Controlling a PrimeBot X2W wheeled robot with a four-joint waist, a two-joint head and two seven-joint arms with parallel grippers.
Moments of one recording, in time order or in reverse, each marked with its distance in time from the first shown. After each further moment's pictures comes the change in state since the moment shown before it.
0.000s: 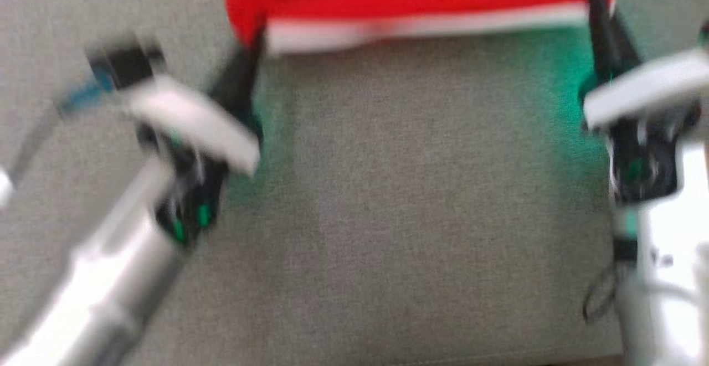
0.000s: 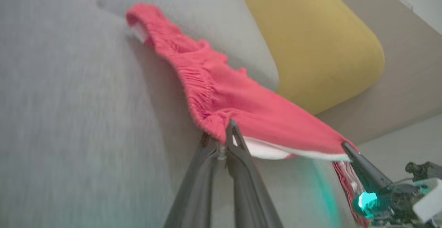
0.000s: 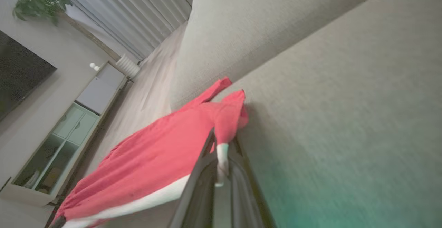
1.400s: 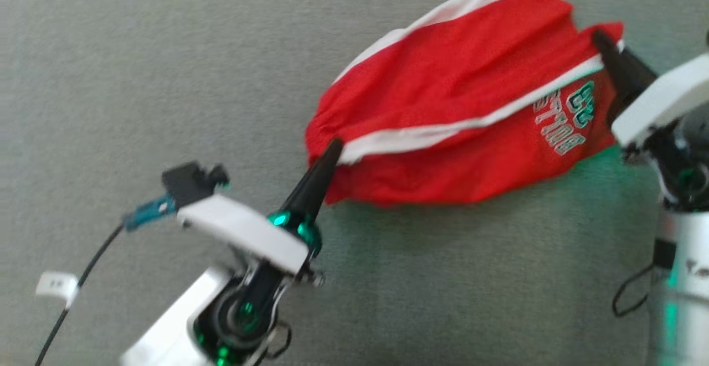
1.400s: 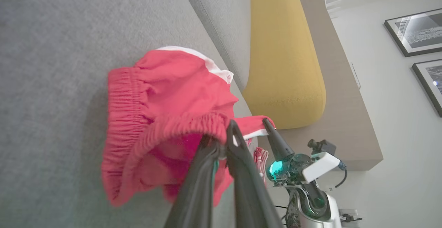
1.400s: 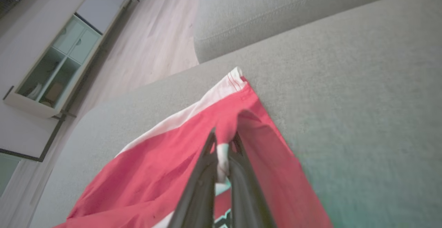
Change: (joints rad) left arm 0.407 -0.030 -0.002 -0.475 -0.303 0.159 -0.018; right arm 0.098 -0.011 -0.108 -0.212 -0.152 0.000 0.462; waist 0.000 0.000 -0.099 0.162
